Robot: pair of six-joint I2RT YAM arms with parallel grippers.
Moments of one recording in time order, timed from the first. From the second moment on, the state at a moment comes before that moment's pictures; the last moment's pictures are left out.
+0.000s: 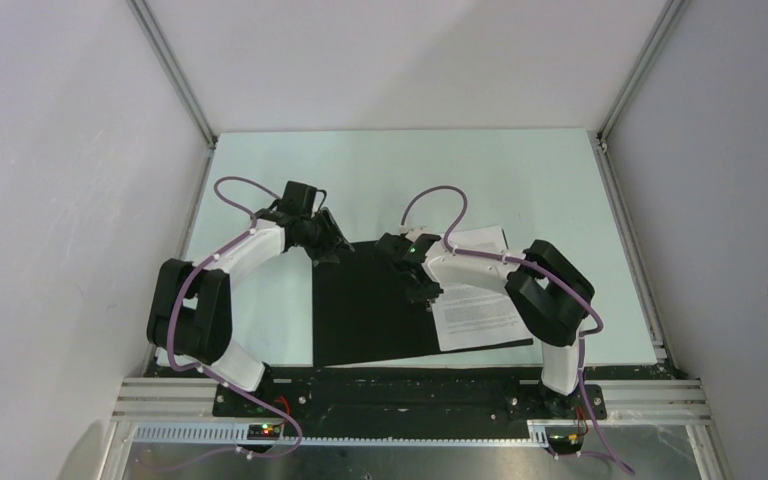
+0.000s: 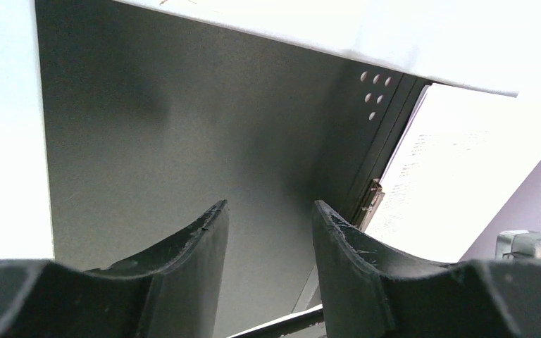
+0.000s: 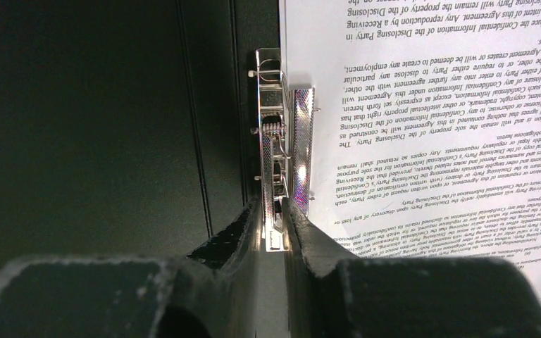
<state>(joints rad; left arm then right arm) -0.28 1.56 0.99 -0.48 0.22 -0.83 0.95 1.90 1.31 -0.81 0.39 0.78</state>
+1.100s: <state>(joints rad) -0.17 1.38 0.79 -0.49 0.19 -0.77 0.91 1.91 1.30 -0.79 0.31 0.73</state>
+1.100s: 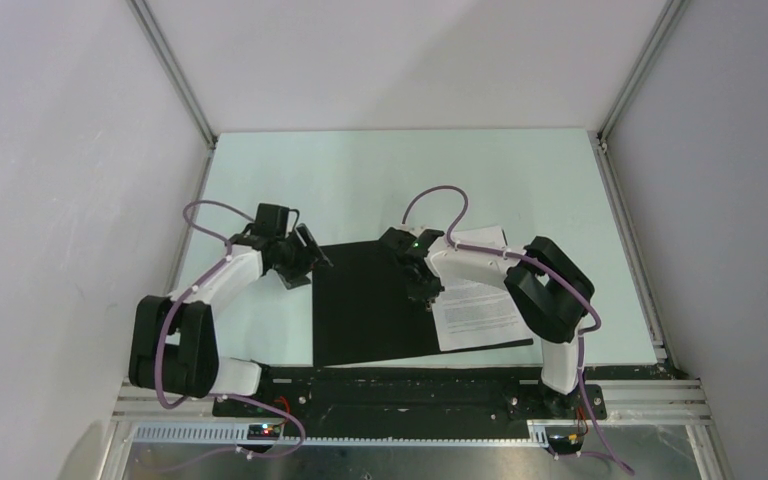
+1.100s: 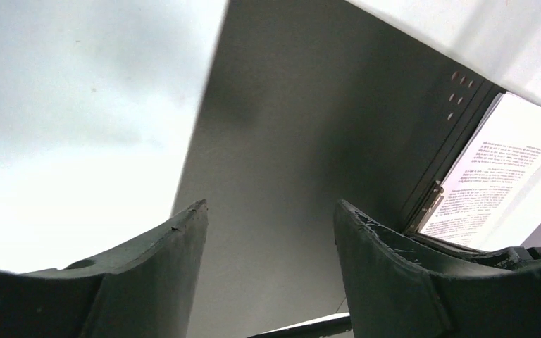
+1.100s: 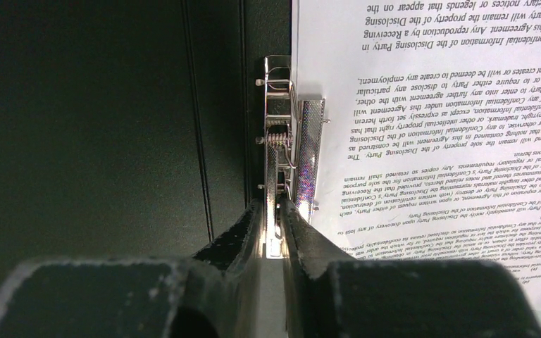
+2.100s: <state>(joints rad) -0.08 1.48 0.80 -0.50 0.37 -0.58 0.79 1.75 1.35 -0.79 0.23 0.60</state>
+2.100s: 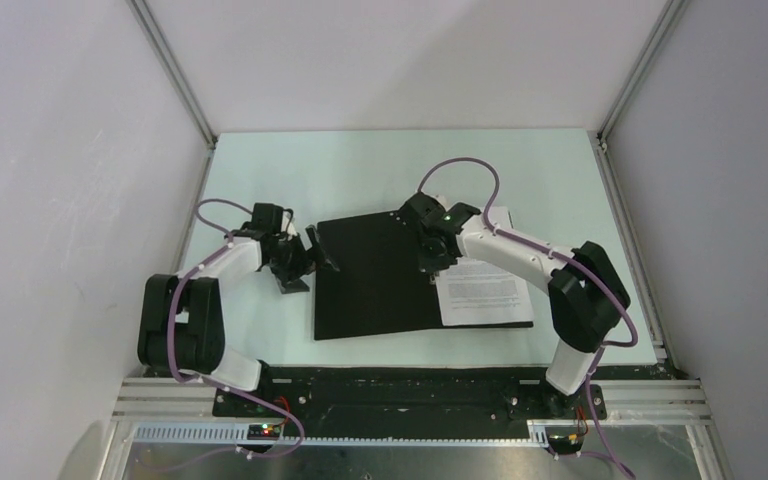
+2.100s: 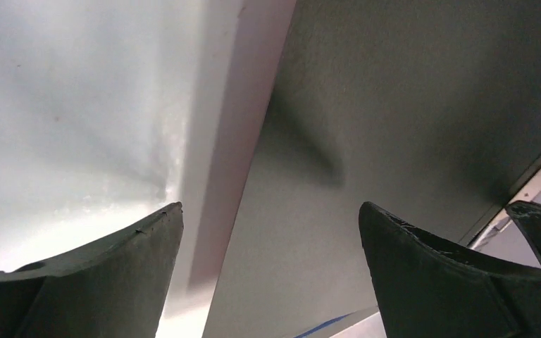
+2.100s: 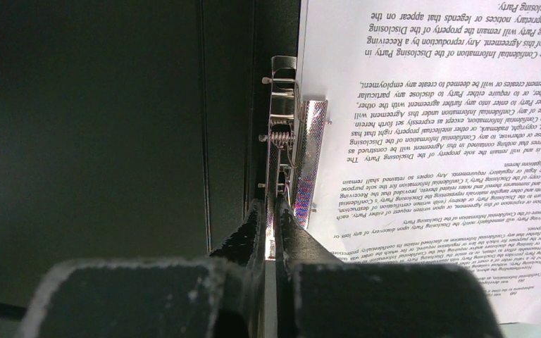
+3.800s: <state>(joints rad) -0.31 1.00 0.93 -0.43 0.49 -0.68 0.84 1.89 1.38 -0.48 -0.07 0.79</state>
